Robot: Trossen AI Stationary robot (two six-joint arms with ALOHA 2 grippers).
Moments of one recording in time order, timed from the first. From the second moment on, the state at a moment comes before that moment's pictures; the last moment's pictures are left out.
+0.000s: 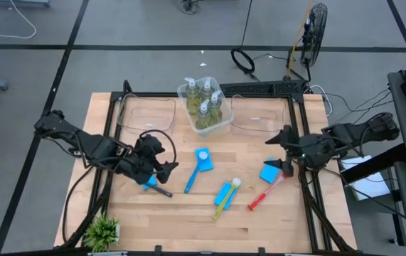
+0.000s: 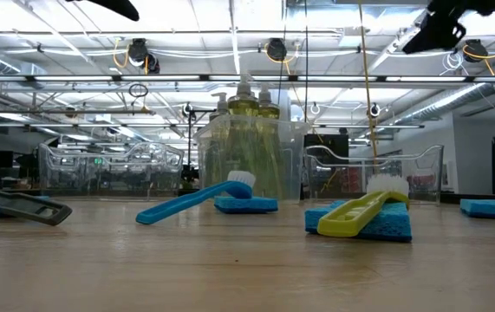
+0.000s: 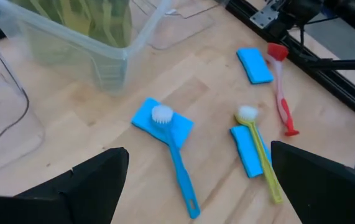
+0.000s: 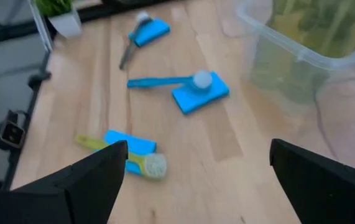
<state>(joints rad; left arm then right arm) -0.45 1.30 1.30 -0.91 -0.63 -1.09 0.32 0.68 0.82 -0.76 0.31 0.43</state>
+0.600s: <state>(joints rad) -0.45 1.30 1.30 -0.91 -0.66 -1.11 0.32 0.56 0.30 0.30 0.31 0.45</state>
